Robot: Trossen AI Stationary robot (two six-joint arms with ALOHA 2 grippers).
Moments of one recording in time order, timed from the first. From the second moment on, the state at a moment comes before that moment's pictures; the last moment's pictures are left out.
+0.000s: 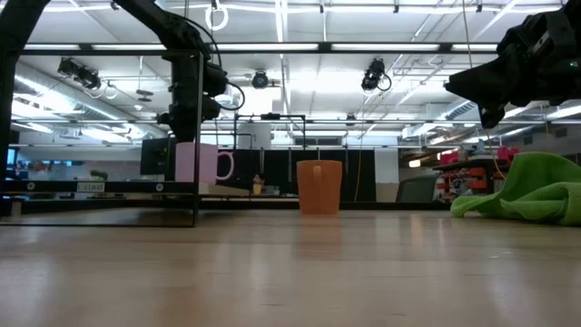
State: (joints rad) left arm 0.96 1.80 1.56 -1.22 0.02 0.11; right arm -0.08 0.02 0.01 0.03 0.07 0.26
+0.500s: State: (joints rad) left arm 0.94 1.80 1.56 -1.23 0.02 0.27; right arm -0.08 0.02 0.01 0.03 0.07 0.26
